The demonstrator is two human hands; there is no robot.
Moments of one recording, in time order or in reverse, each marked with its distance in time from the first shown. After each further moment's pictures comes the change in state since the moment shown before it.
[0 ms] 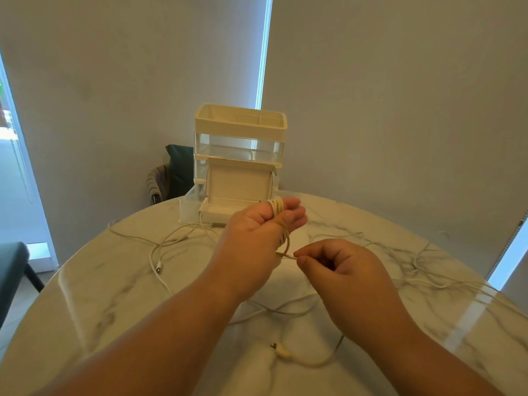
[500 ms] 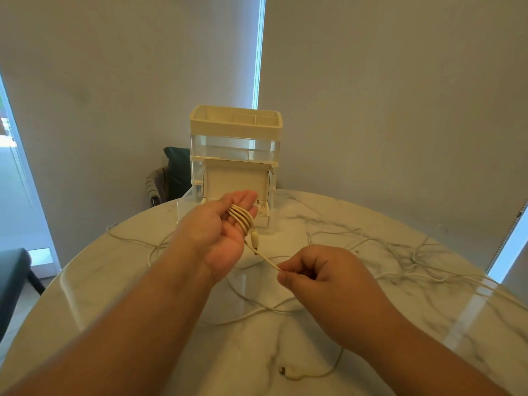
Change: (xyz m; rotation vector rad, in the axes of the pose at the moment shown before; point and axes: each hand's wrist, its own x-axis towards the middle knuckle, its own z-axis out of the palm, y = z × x) left_hand 0.021 0.018 -0.029 -0.729 0.288 -0.300; right_hand -0.002 -0.002 0.002 -0.111 -0.161 -0.039
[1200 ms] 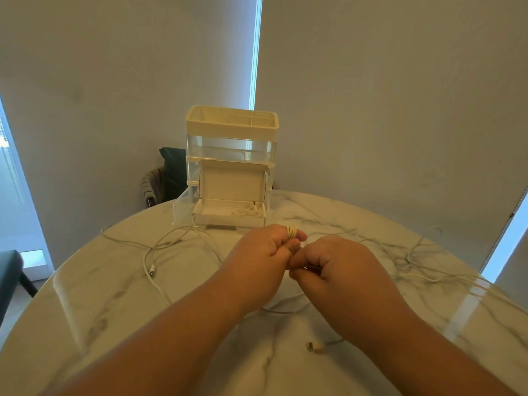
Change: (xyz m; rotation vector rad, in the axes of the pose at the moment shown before) left_hand -0.010 -0.052 -0.011 1.489 -0.423 0.456; right_hand 0.004 0.002 -0.014 -0.380 0.051 -0.219
